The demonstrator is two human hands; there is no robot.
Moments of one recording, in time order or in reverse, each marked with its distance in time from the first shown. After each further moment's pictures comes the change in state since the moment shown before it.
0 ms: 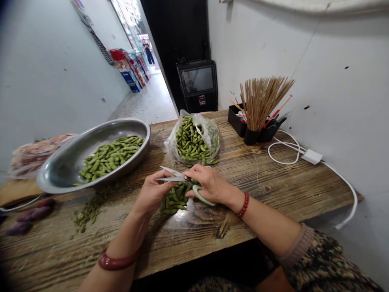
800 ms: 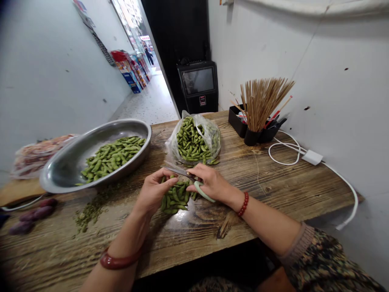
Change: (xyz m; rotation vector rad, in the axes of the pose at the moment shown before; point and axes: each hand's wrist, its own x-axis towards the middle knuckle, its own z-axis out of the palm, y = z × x) left_hand 0.001 0.002 -0.001 0.072 0.080 0.048; right_hand -0.001 0.011 0.007 0.066 0.090 0.039
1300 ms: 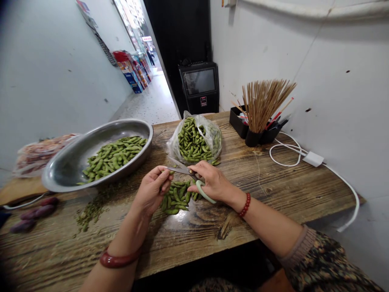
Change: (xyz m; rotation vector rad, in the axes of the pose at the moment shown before) left_hand 0.001 0.008 -0.001 -0.356 -0.008 -0.183; right_hand 0.002 -0.006 -0.004 -0.060 0.032 0.017
